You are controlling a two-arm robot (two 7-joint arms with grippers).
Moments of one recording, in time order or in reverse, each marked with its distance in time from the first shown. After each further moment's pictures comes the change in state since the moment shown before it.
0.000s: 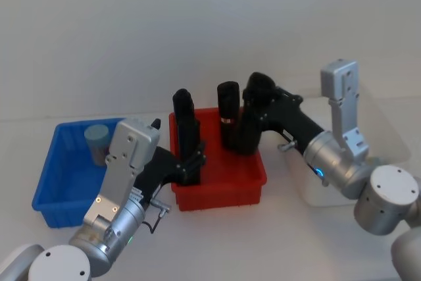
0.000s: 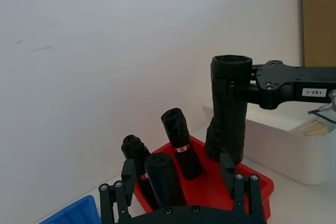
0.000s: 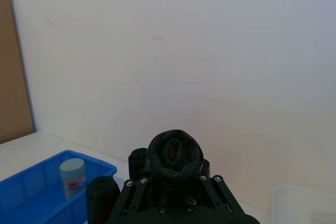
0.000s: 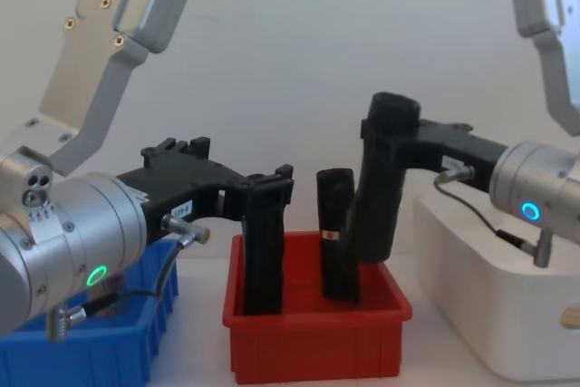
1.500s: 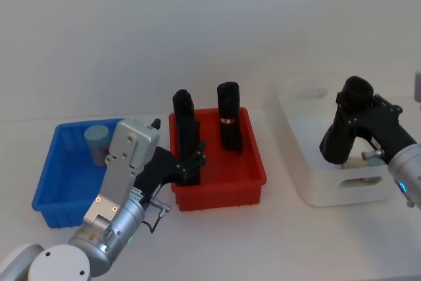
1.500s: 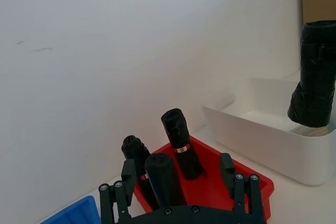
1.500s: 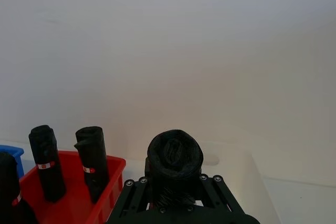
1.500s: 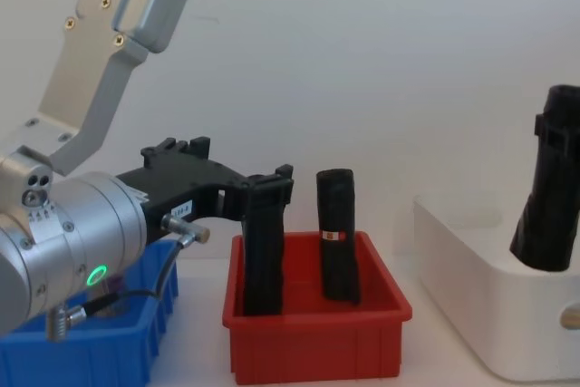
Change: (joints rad) left arm 0.000 0.000 0.000 0.000 0.000 0.000 0.000; right arm -0.264 0.182 0.114 -0.418 0.022 0.228 -0.283
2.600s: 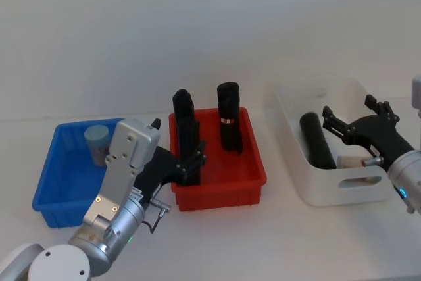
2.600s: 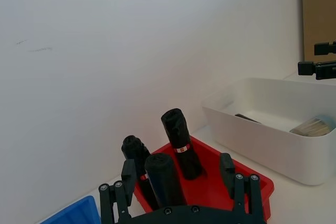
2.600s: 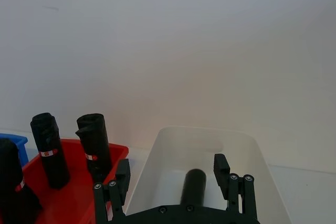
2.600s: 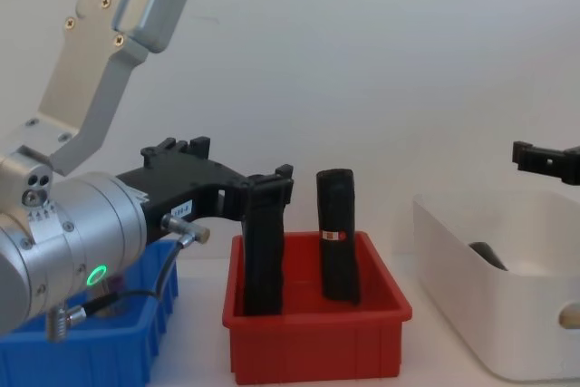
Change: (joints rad) left arm 0.000 0.000 0.000 0.000 0.000 0.000 0.000; right arm 0.002 0.001 0.006 0.032 0.015 0.018 0.033
